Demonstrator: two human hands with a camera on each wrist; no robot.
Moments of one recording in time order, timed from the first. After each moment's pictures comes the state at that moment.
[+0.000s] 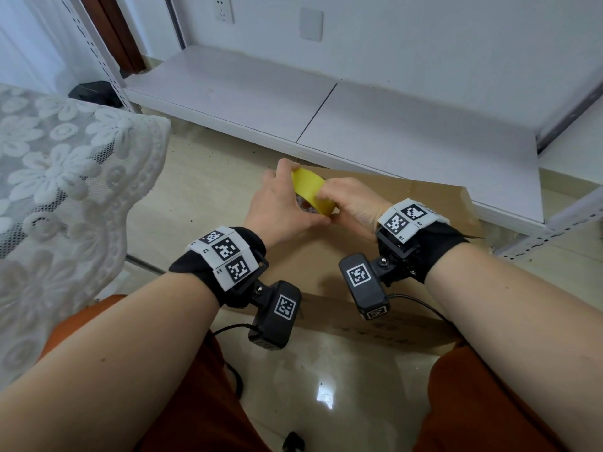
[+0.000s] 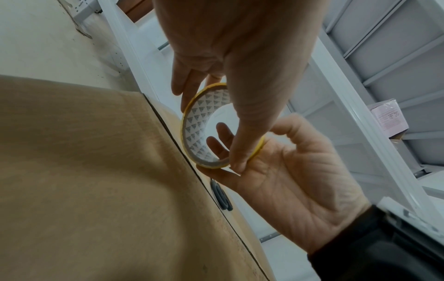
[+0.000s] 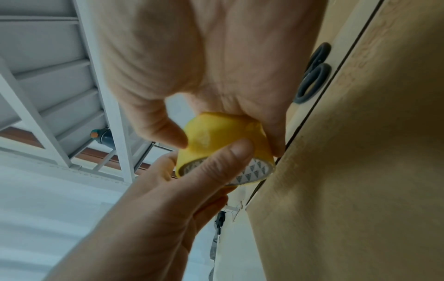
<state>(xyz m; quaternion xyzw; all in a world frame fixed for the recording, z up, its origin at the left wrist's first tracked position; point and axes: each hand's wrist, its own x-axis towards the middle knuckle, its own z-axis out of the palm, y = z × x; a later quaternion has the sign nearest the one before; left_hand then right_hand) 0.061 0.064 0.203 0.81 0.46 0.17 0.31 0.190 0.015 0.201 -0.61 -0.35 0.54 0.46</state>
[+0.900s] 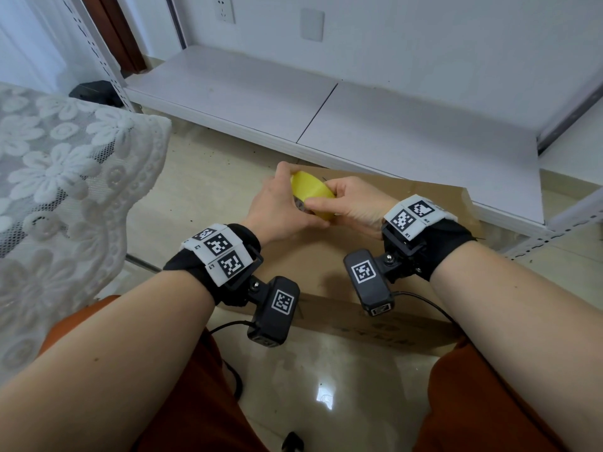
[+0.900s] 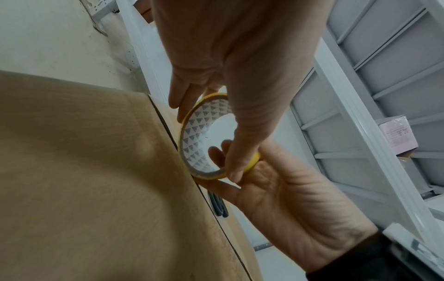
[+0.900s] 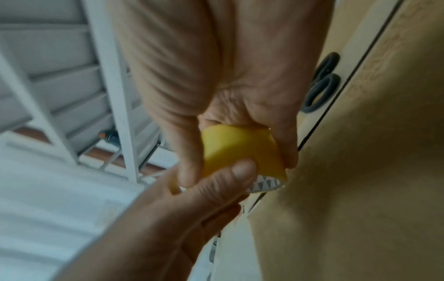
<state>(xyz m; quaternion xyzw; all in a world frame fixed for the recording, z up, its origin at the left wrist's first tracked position) 0.058 0.071 0.200 0.80 0.44 0.16 0.38 0.195 0.005 0.212 -0.61 -0.42 0.54 0.41</state>
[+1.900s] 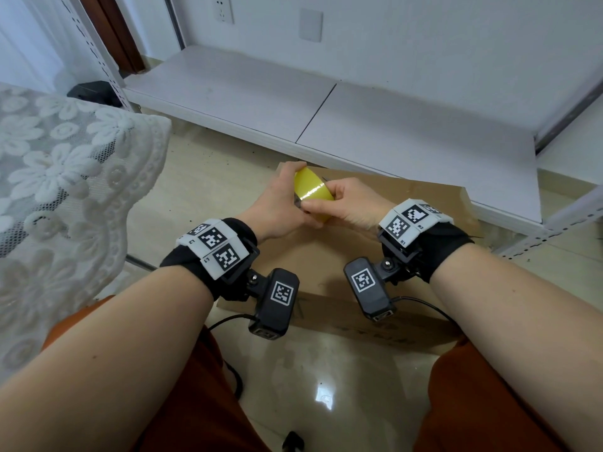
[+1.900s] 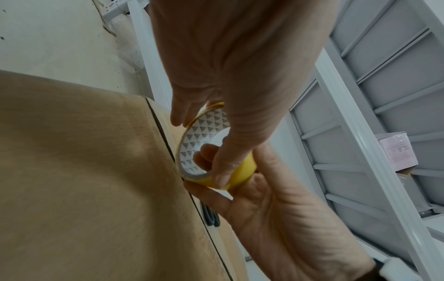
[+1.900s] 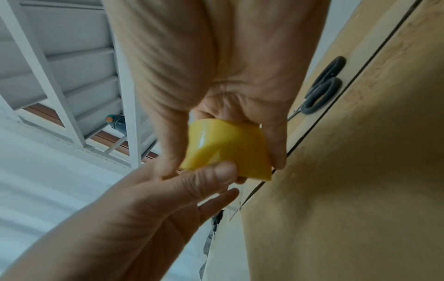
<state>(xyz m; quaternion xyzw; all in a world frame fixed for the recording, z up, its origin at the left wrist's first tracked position) 0.058 0.079 0.196 0.79 0.39 0.15 0.46 0.189 0.005 0.207 -0.64 -0.45 0.49 0.39</state>
